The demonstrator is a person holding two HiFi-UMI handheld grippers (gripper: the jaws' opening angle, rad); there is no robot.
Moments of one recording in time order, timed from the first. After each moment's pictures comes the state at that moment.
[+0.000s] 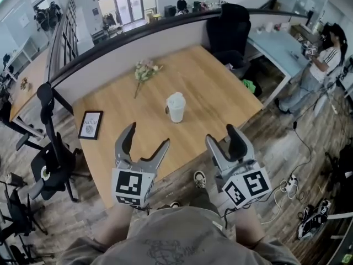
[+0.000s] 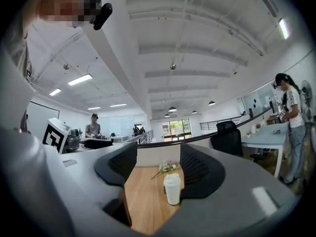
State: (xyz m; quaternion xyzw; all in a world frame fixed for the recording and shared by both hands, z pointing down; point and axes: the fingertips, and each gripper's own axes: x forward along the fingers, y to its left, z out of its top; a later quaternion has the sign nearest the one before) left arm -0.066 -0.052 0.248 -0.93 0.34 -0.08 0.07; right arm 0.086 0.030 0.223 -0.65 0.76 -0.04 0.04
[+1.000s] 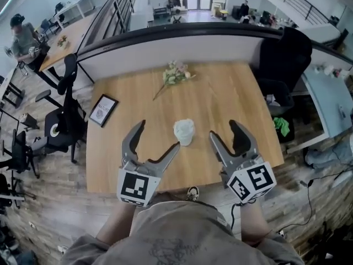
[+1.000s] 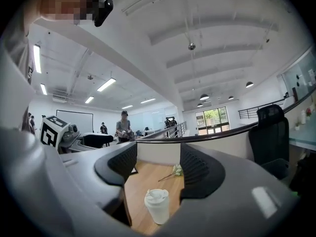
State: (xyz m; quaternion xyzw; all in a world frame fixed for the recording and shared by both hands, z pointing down) left arm 0.034 -0.171 0.253 -0.86 0.48 -0.11 0.07; right arm 0.183 -0.178 0.241 -0.46 0.89 -0.06 0.01
